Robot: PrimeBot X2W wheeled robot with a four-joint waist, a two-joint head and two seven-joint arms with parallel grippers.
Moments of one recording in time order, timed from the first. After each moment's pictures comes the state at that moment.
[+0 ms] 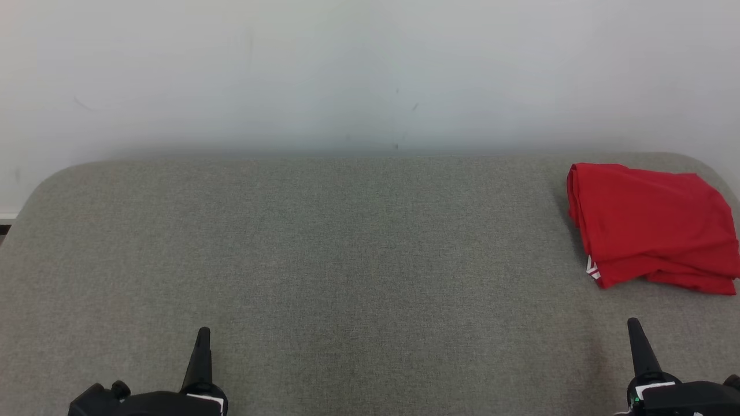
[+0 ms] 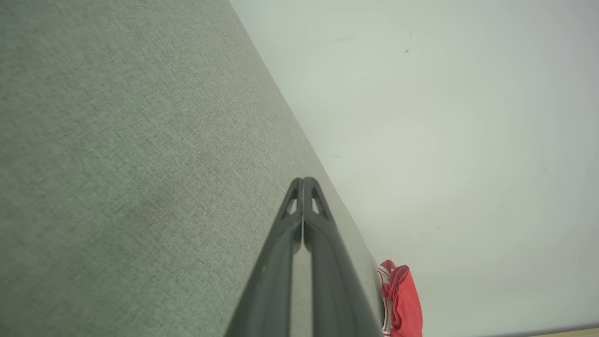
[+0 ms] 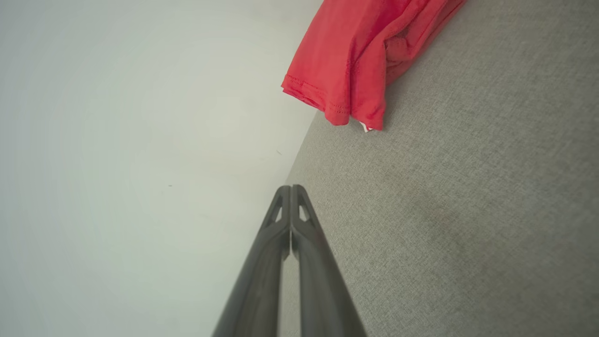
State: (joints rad) left arm -0.11 0.05 -0.04 0.32 -1.17 -0.10 -0.07; right arm -0.02 -0.07 -0.17 0.23 1.20 0.13 0.04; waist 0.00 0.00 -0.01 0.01
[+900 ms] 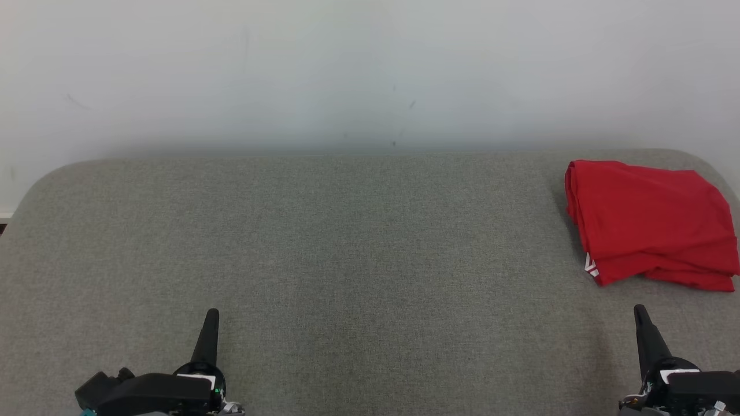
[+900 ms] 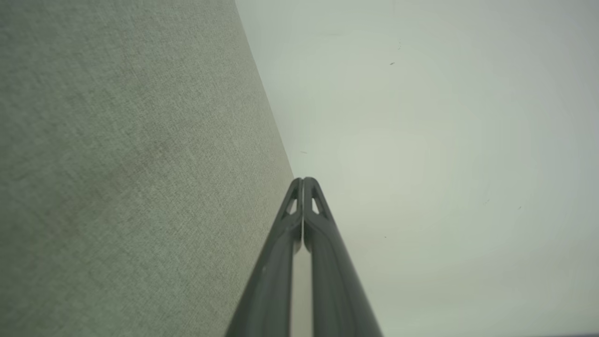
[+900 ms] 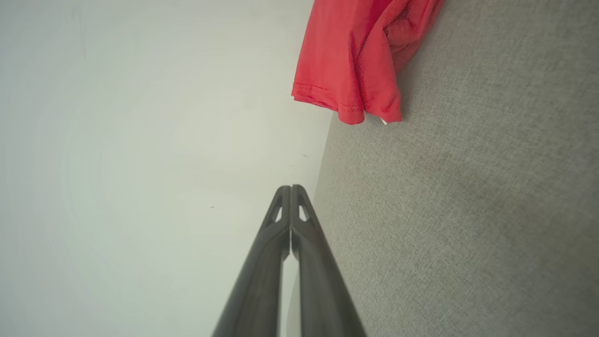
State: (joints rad) left arm -0.17 0.05 -0.05 0.34 -1.43 -0.12 -0.02; right arm -0.06 -0.07 -0.22 0.24 1.43 0.13 0.12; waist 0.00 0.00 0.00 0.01
